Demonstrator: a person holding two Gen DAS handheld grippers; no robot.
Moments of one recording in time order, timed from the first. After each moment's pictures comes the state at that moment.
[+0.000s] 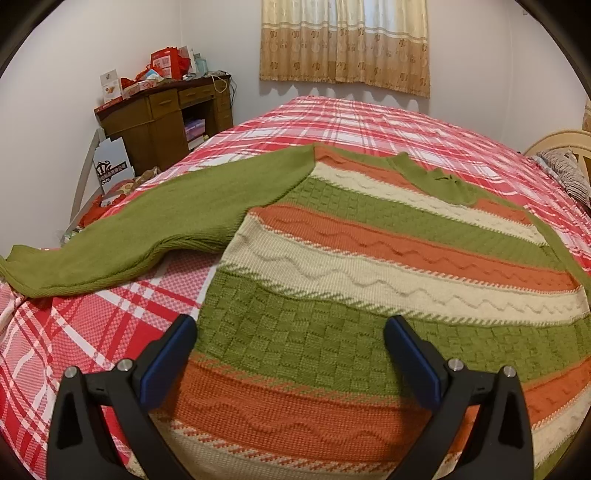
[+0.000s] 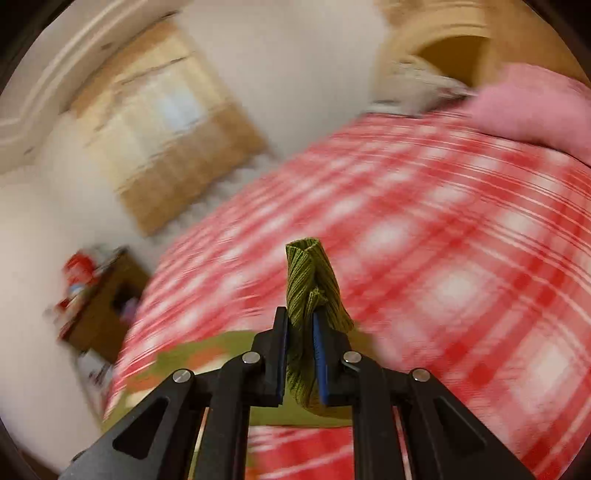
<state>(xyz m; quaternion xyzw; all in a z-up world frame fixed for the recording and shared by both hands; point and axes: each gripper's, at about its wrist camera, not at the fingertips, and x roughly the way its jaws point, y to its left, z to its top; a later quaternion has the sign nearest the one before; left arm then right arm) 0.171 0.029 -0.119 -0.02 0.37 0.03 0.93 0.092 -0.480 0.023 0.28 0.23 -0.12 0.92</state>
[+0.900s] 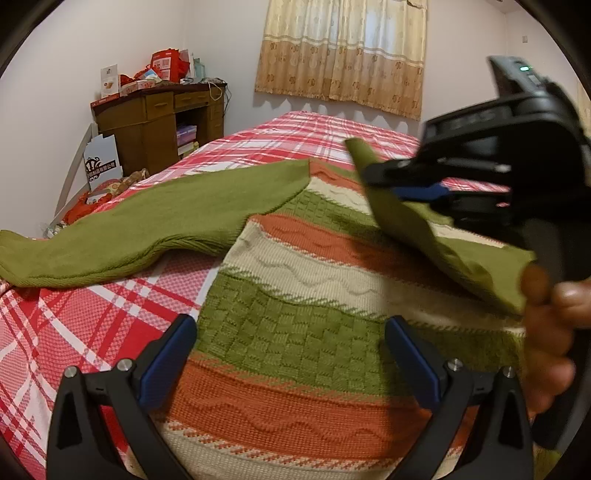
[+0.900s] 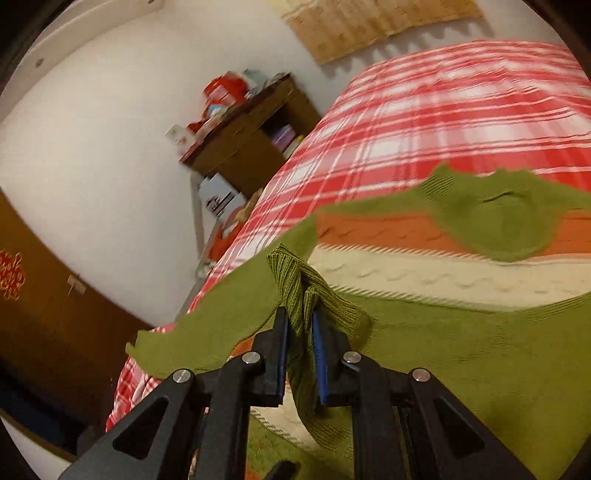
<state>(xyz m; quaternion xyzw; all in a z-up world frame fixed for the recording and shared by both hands) 0.166 0.040 -0.119 -0.06 0.34 0.00 0.94 0.336 -0.153 -0.119 0.23 0.41 0.24 0.85</state>
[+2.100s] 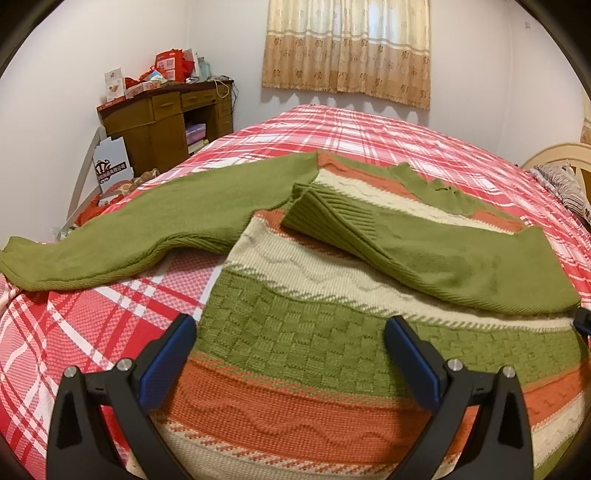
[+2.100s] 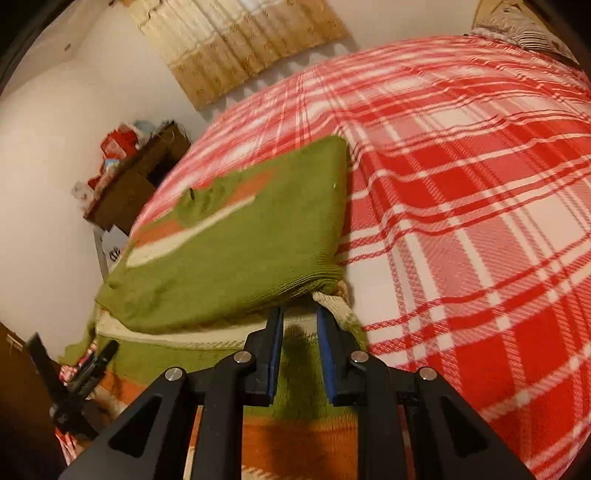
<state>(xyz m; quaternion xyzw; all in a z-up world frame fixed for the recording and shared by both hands) 0.169 0.033 -0.121 -0.03 0.35 0.03 0.93 0.155 -0.376 -0.133 0.24 0.39 0.00 0.89</state>
